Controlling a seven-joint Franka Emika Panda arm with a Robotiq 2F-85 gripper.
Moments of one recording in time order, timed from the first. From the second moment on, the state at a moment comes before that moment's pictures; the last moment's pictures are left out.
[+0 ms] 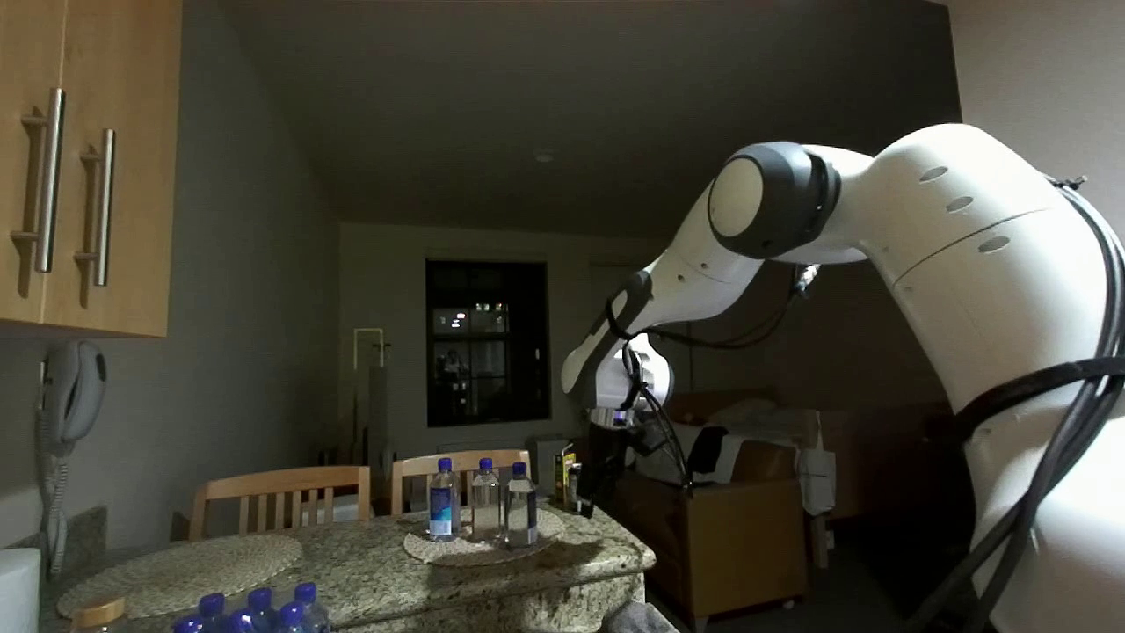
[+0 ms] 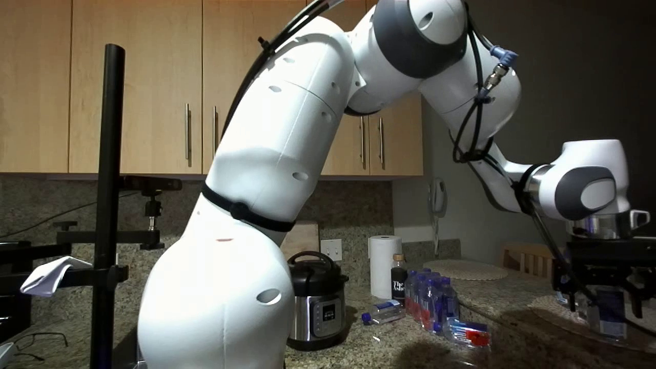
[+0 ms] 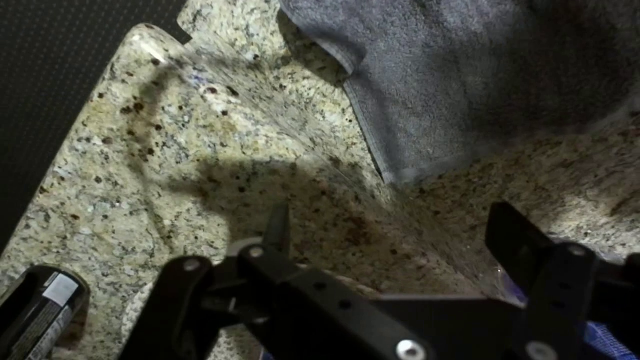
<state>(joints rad) -0.29 0.38 -0.01 -1.86 0.17 2.49 -0.76</state>
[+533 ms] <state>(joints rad) -0.15 0.11 -0.03 -2.30 0.00 2.70 -0.53</state>
